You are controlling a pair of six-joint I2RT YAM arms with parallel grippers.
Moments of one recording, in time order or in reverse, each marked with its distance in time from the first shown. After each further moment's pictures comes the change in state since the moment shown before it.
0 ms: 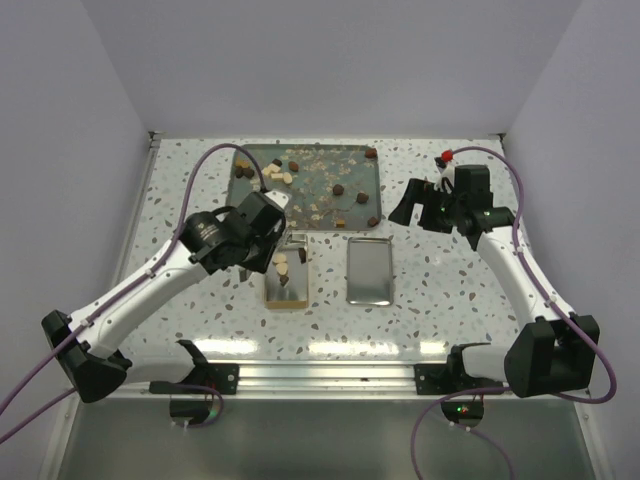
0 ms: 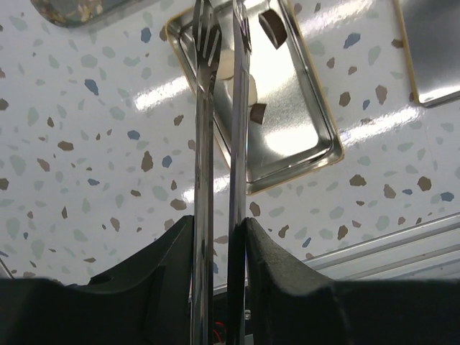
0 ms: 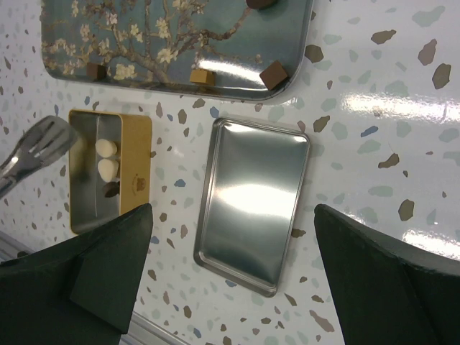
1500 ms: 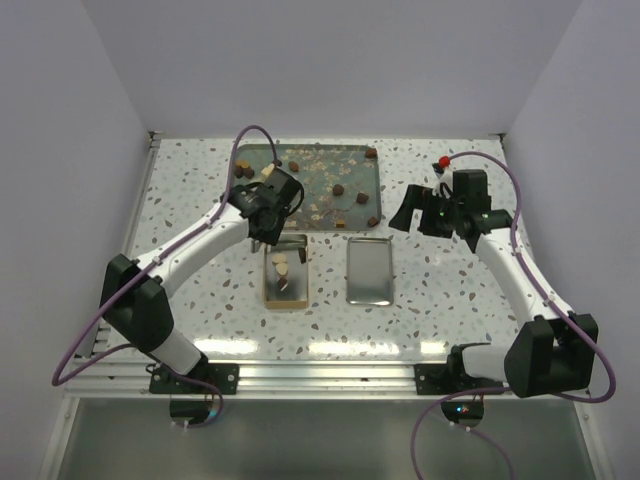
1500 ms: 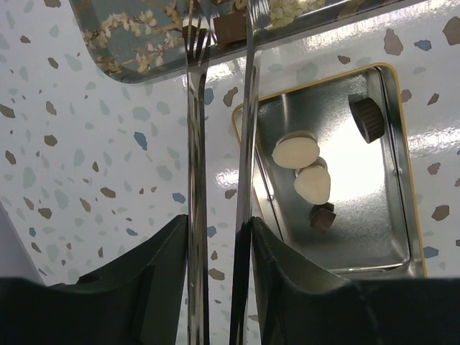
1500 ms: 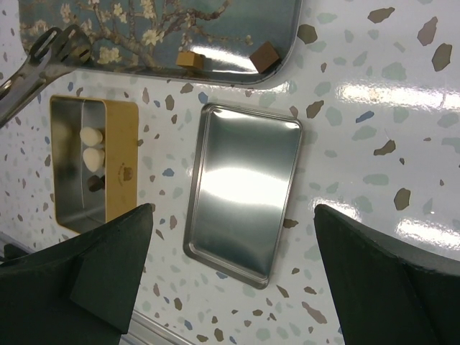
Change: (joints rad) left arm 0.172 0.352 0.075 0.201 -0.121 0.109; right arm 0.000 0.000 -0.031 -0.011 0.003 -0.026
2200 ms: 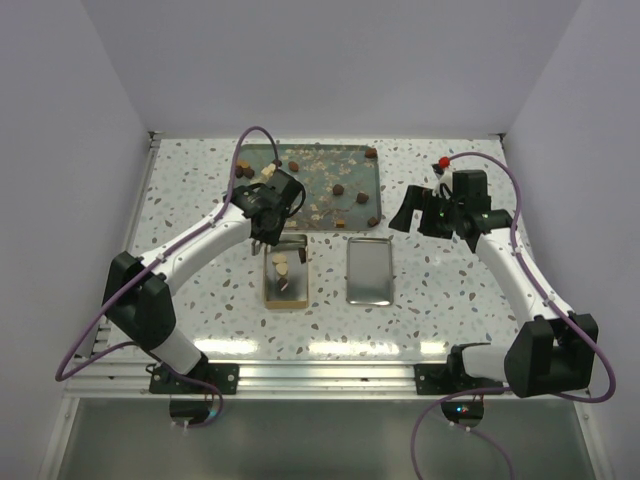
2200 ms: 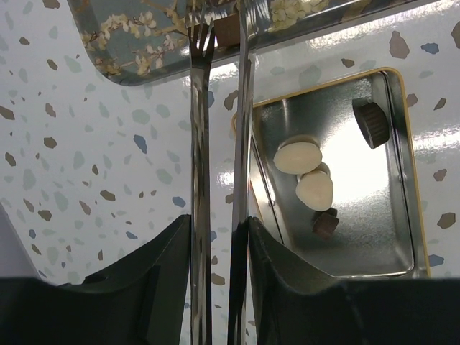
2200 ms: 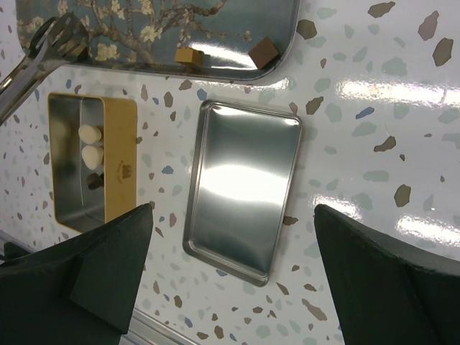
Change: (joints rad) left arm 0.000 0.016 -0.014 0.029 -0.007 0.001; right arm 0.000 0.000 0.000 -0.009 0.000 -0.001
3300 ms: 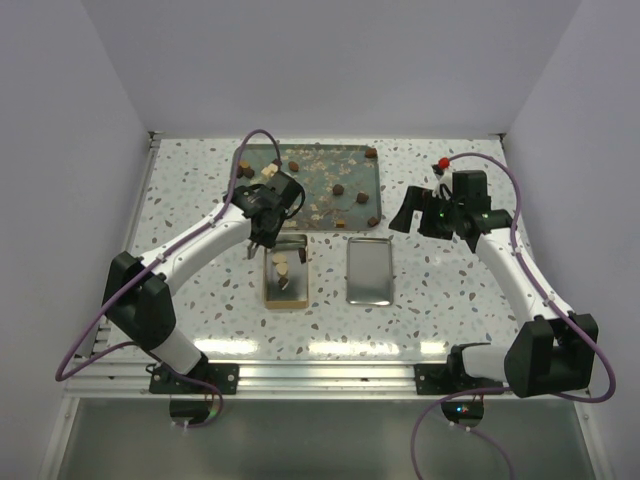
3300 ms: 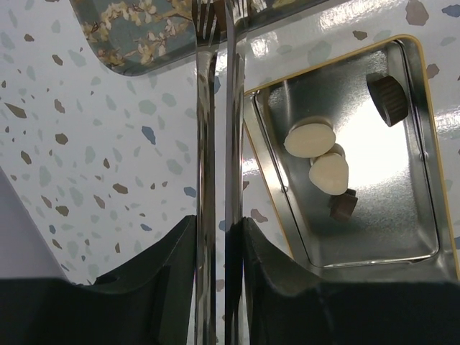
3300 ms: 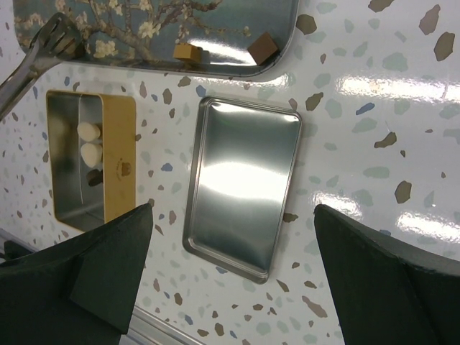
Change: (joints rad) left arm 0.000 0.000 0.000 -0.043 0.003 0.052; right arm 0.000 0.000 0.000 -0.009 0.000 0.000
